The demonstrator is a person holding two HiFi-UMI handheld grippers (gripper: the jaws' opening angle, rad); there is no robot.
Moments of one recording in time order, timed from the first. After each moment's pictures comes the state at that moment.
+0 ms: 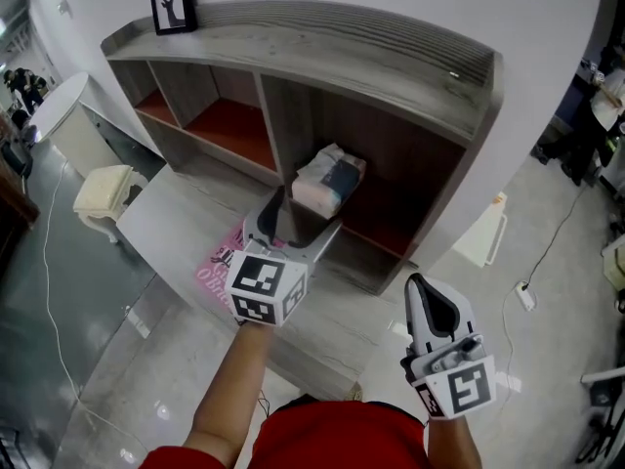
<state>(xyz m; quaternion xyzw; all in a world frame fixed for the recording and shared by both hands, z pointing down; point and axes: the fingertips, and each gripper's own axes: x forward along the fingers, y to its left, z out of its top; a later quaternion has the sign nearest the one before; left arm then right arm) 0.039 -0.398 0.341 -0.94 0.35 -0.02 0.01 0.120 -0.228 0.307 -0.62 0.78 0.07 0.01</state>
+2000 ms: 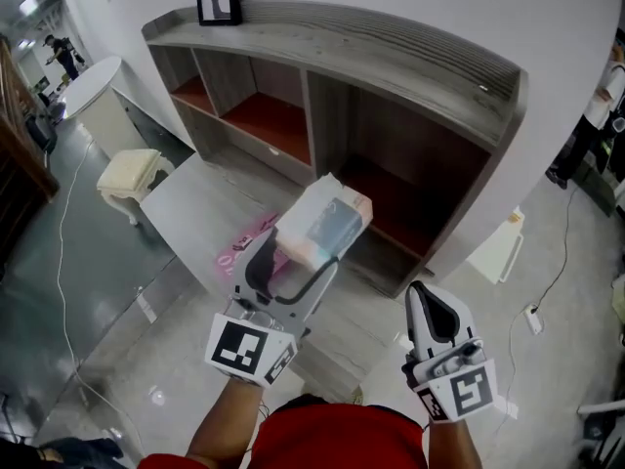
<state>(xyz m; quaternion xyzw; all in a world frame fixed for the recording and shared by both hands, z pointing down) -0.031 -0.307 0.295 -0.92 0.40 0.04 0.03 0.093 -0.223 0.309 -0.57 0.82 0.05 0.03</state>
